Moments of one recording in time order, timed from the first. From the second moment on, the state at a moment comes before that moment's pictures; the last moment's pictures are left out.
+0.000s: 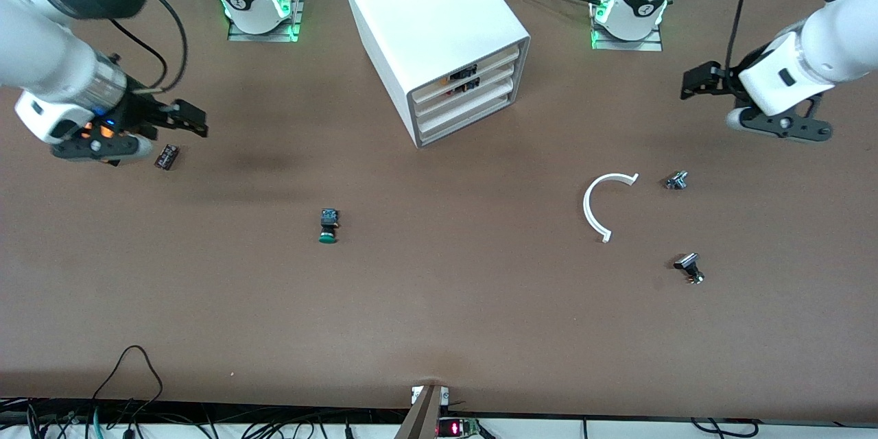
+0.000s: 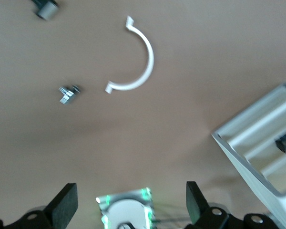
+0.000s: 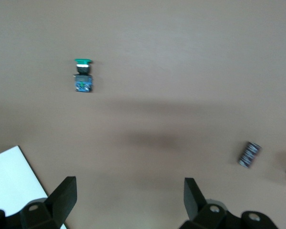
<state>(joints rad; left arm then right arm) -0.05 0.04 -0.06 -1.65 -0.14 1.38 0.05 0.03 0.07 0.12 -1.82 0.08 1.81 0.07</state>
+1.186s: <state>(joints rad) -0.09 0.33 -0.09 -2.10 -1.05 1.78 0.83 0.23 0.51 0.13 -1.90 0.08 2.47 0.19</state>
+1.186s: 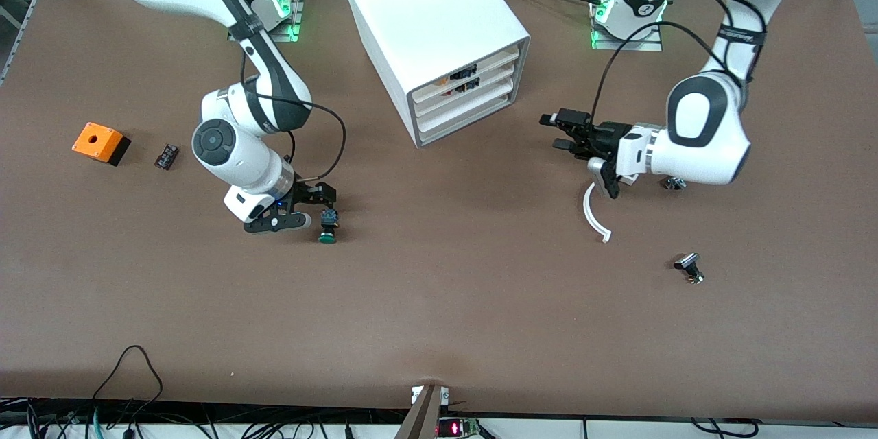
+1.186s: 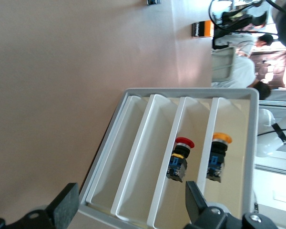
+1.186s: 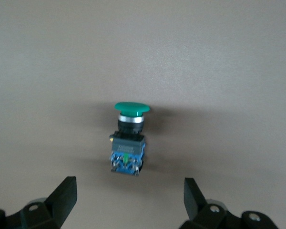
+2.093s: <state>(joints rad) -0.12 0.57 -0.20 -2.22 -1.34 1.80 1.17 0.26 0.64 0.13 -1.89 0.08 2.64 0.20</state>
